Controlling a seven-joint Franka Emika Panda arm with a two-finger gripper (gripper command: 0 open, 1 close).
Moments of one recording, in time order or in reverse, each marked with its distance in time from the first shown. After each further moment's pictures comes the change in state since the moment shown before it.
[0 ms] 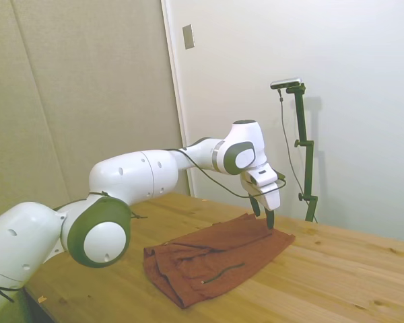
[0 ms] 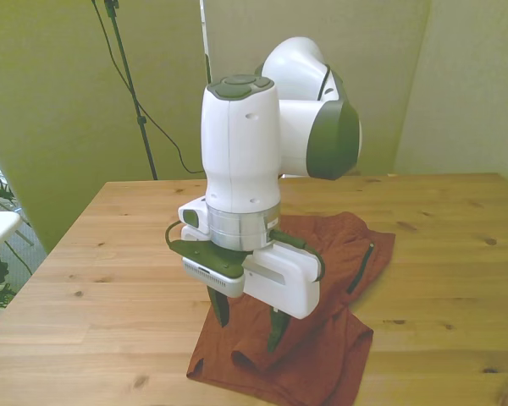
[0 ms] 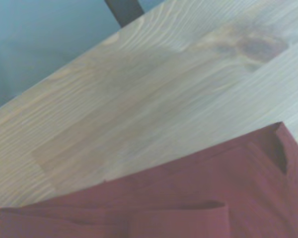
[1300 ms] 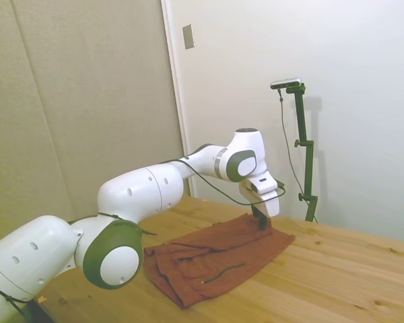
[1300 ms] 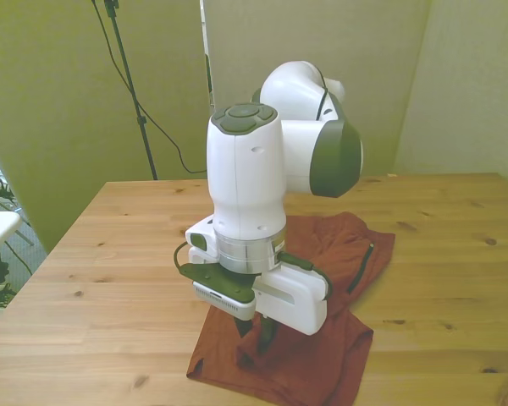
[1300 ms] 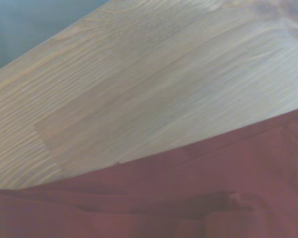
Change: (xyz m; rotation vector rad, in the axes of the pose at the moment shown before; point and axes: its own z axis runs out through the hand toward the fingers) arm -0.007 -0.003 0.024 -0.008 -0.042 -0.036
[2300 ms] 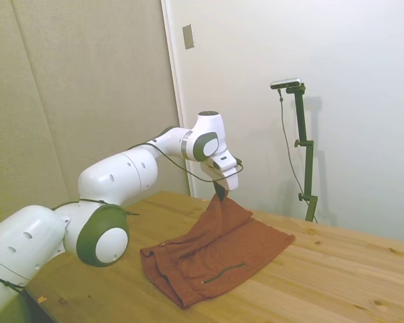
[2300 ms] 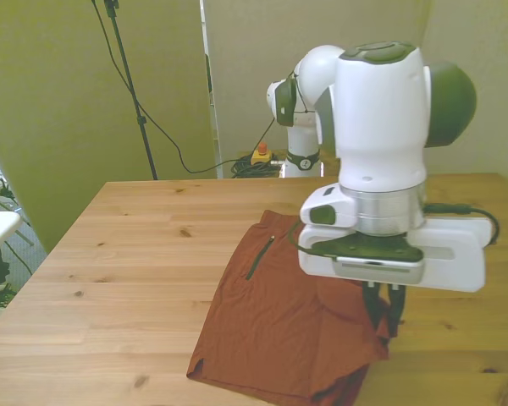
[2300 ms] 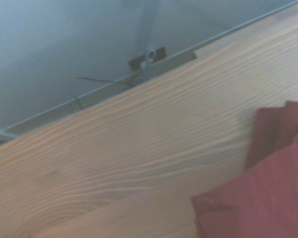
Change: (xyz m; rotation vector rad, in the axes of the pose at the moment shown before) arm -0.165 -0.053 -0.061 0.121 -0.106 -0.187
